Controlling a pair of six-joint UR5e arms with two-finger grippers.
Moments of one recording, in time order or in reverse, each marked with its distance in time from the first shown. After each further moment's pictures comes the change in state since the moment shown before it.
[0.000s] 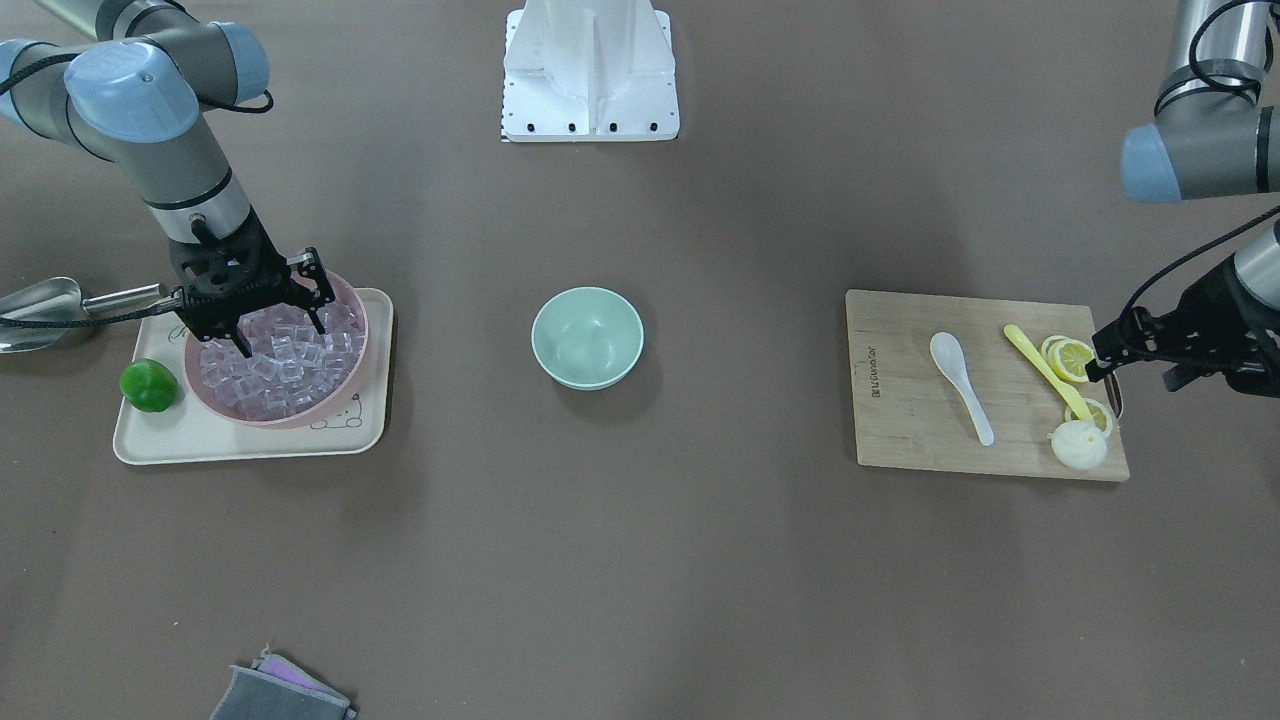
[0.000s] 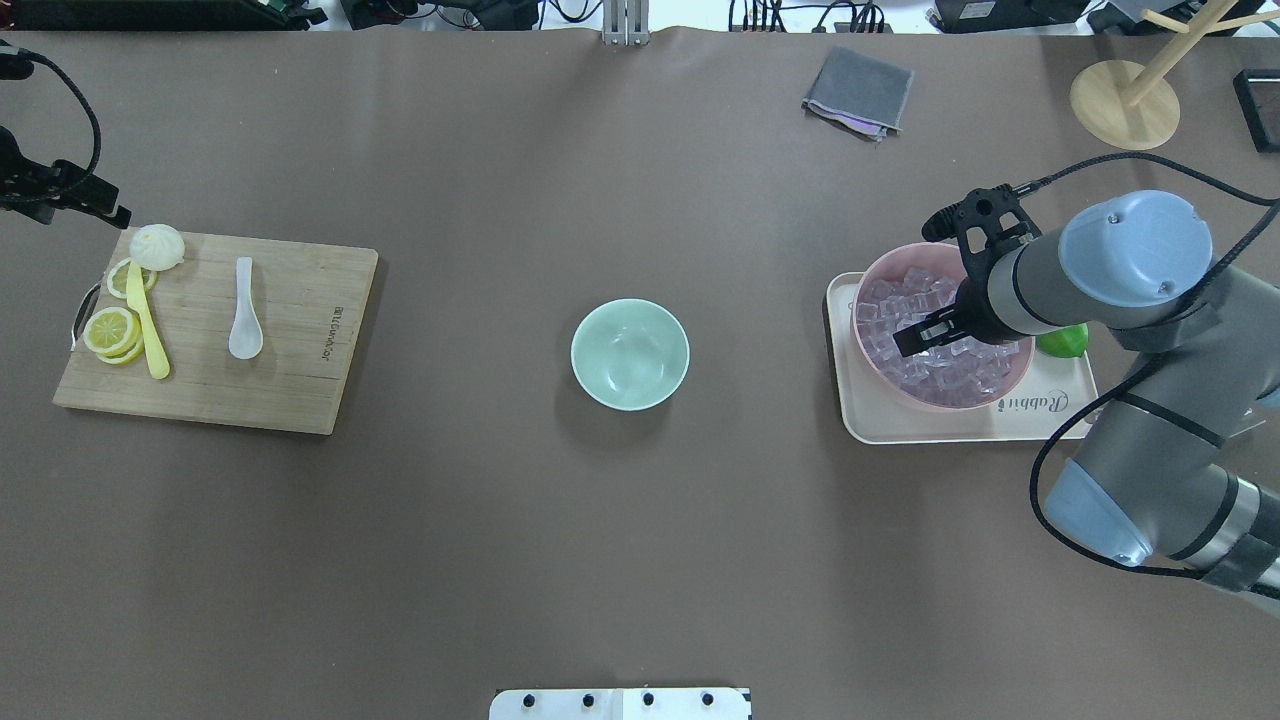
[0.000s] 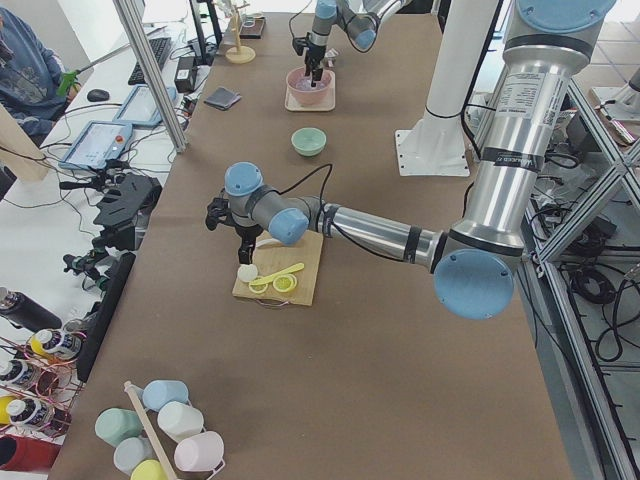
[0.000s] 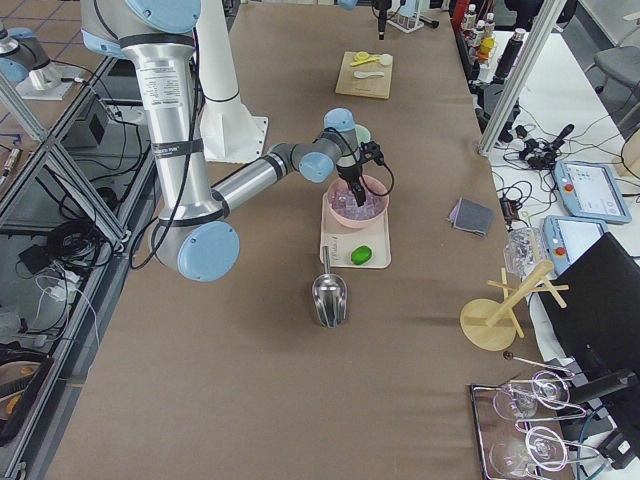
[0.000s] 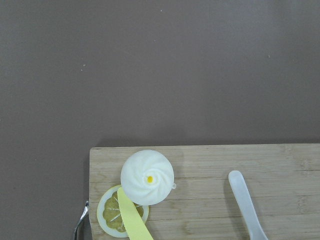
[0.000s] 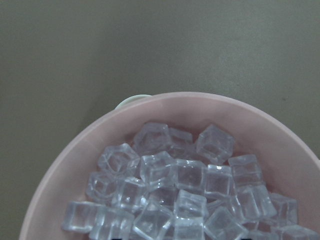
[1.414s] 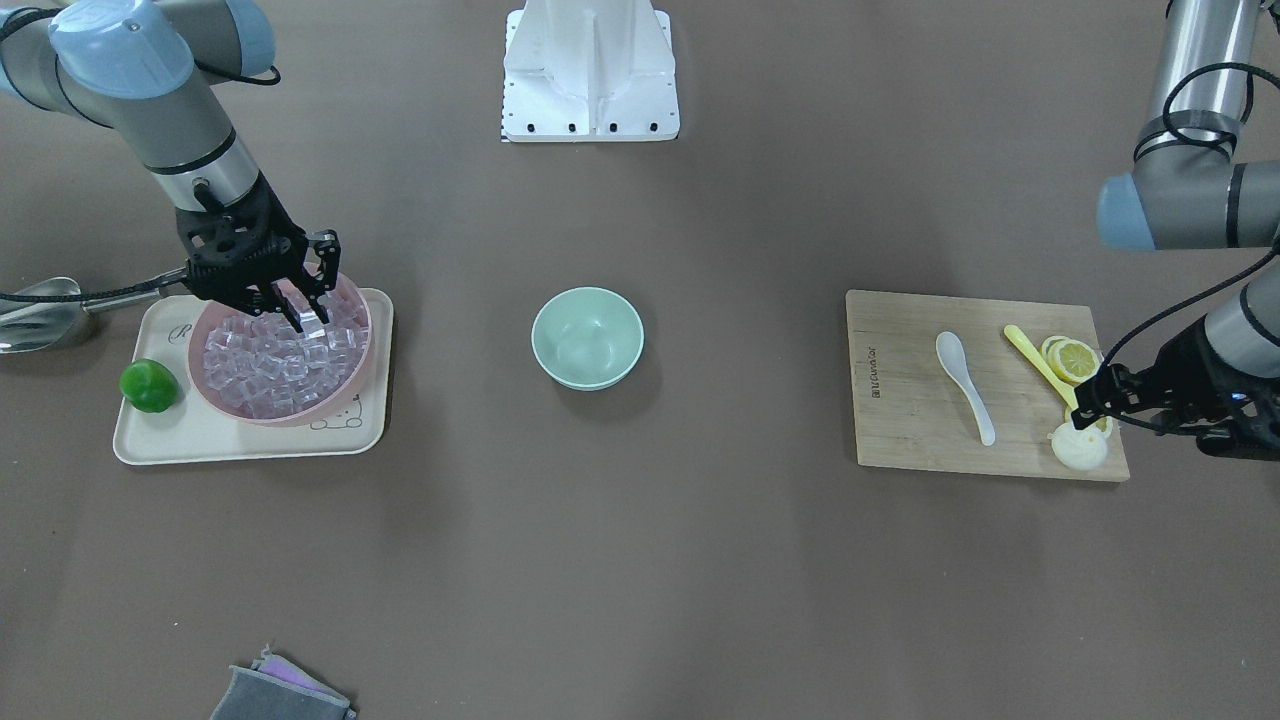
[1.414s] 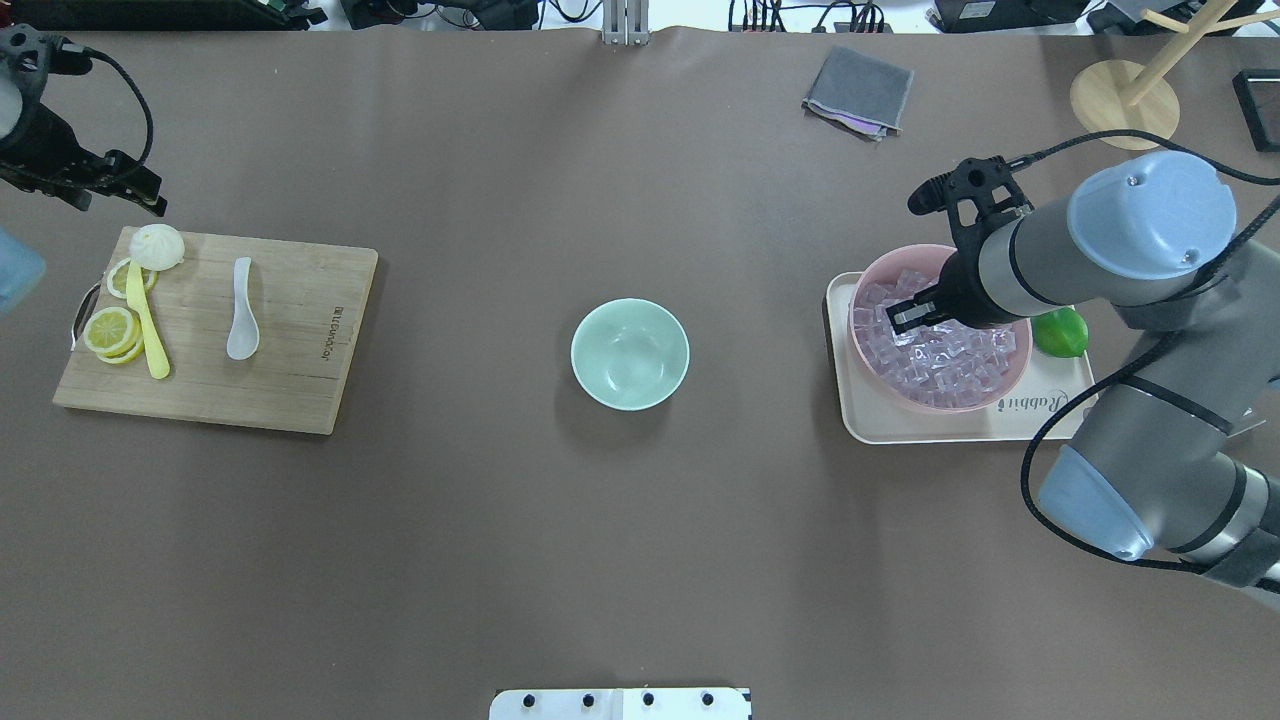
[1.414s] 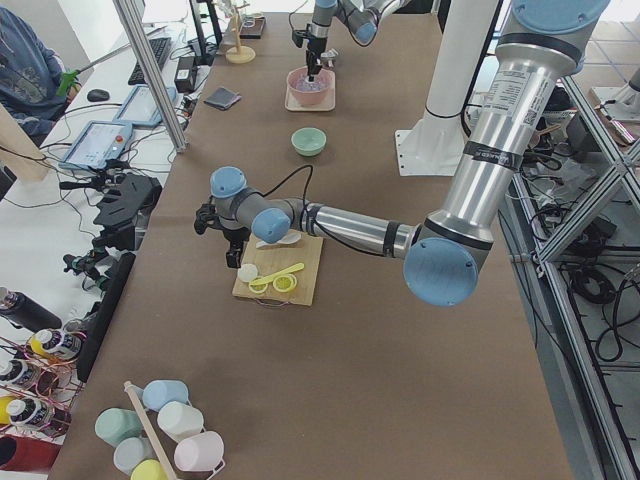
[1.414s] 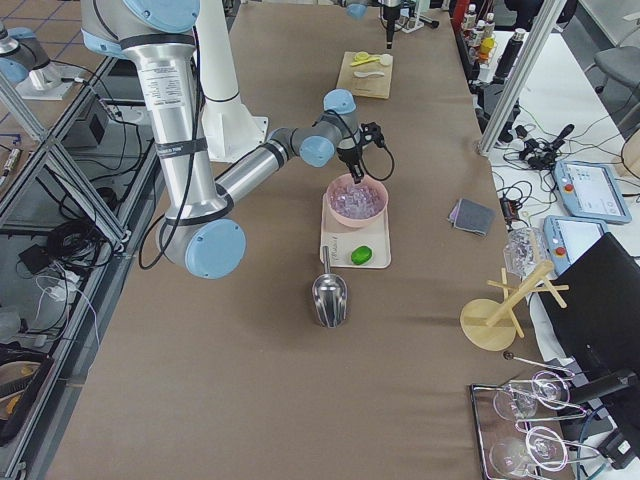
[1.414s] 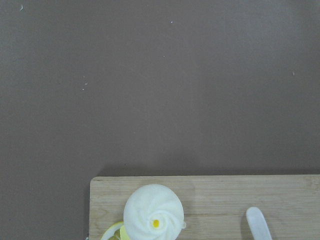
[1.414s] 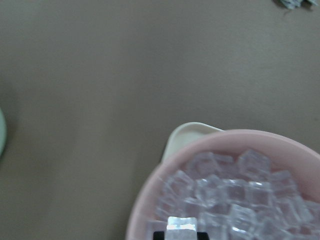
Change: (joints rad) left arm 0.049 -0.127 0.185 -0.002 0.072 0.000; right arm -0.001 0.094 0.090 -0.084 0.056 0.100
